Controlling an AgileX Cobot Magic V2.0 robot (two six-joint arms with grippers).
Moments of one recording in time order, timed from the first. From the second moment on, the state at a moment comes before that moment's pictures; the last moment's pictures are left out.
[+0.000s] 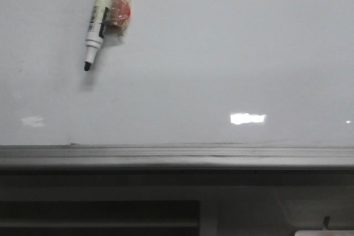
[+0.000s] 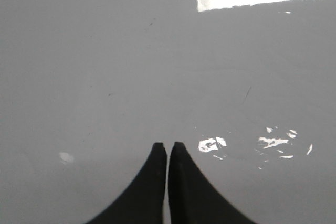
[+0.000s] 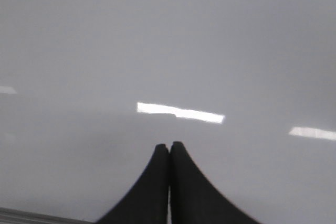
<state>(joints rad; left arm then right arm) -0.01 -0.01 0.00 -0.10 0.01 0.16 0.00 -0.01 0.01 -0.02 0.11 -0.17</state>
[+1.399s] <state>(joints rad) -0.01 -0.01 0.00 -0.58 0.00 0.16 0.00 -0.01 0.01 0.52 0.01 -0.17</state>
